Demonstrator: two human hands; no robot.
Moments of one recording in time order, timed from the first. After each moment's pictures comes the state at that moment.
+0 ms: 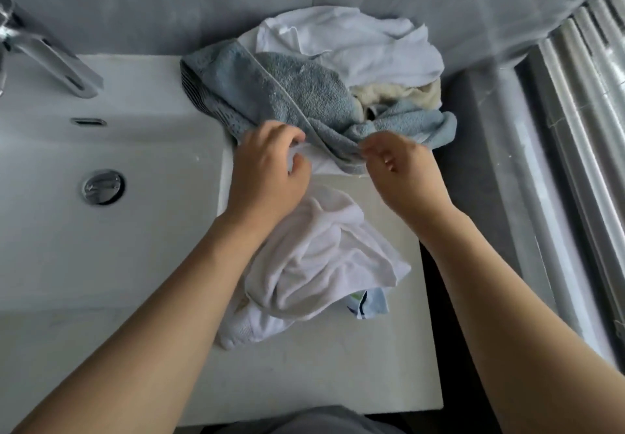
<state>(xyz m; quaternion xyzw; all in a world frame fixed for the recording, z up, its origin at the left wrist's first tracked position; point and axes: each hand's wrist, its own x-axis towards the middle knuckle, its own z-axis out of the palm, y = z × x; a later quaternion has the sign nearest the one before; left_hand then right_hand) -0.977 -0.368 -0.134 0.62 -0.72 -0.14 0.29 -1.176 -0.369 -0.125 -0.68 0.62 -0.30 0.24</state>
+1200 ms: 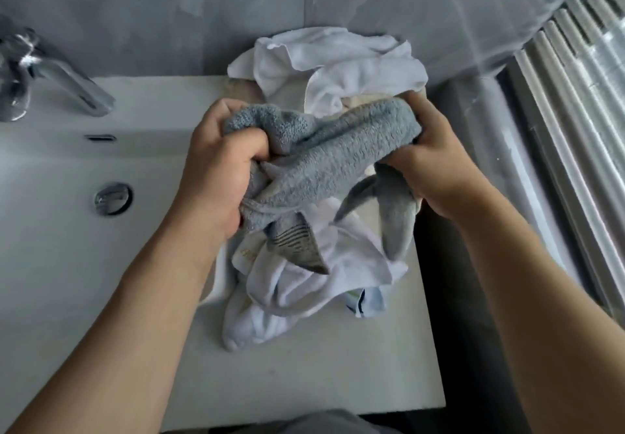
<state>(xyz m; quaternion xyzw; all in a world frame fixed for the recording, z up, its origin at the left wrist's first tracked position) -0.965 -0.345 -0.057 0.56 -0.39 -0.48 0.55 -1.188 -0.362 -0.064 -0.58 0.51 -0.41 0.49</state>
